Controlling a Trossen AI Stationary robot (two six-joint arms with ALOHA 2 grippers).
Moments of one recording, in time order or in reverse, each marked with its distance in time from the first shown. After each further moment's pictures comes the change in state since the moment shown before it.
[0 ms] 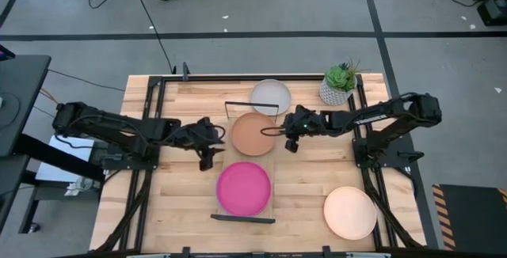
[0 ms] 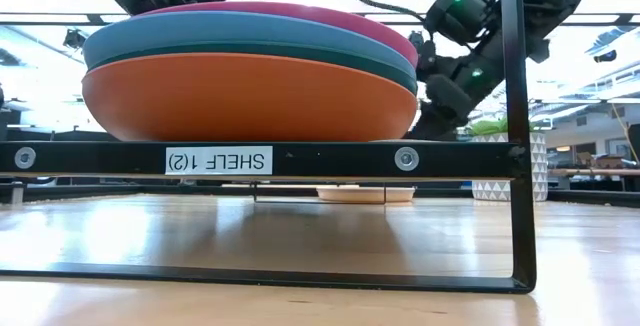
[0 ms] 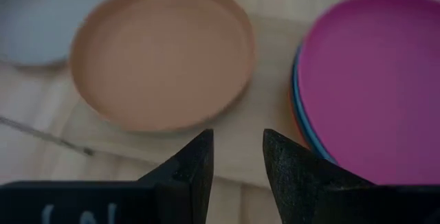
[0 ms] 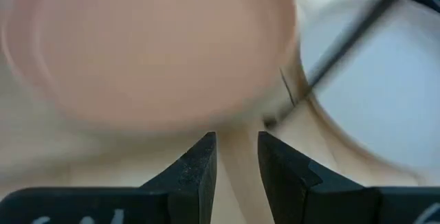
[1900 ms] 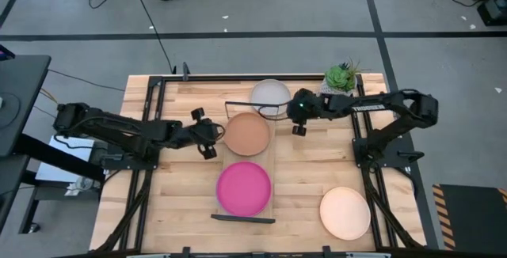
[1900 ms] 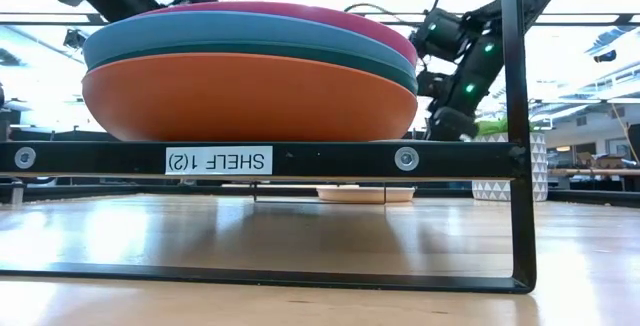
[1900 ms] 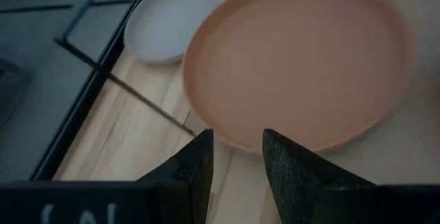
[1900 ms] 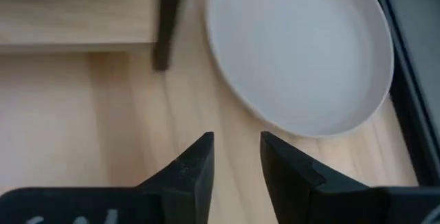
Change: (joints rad) left arm 0.033 0.020 -0.104 0.111 -0.355 0.146; right arm -0.230 0.018 0.122 -0.298 -0.020 -0.368
